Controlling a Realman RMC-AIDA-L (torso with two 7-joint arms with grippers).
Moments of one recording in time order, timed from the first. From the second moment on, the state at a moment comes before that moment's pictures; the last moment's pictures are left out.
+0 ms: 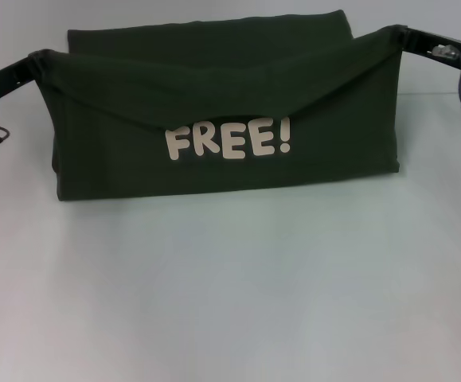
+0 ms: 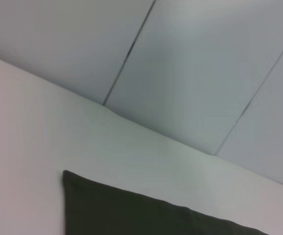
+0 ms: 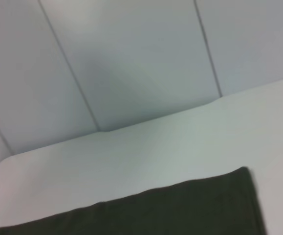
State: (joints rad) left arm -0.83 -2.03 0.29 0.42 1.95 0.72 -1.72; right arm 0.89 2.01 -0.48 -0.39 -1.89 -0.62 1.70
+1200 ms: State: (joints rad) left arm -0.86 -2.06 0.36 0.27 1.50 0.54 -1.18; right arm 0.93 2.08 -0.48 -0.33 -1.67 -0.39 1.40
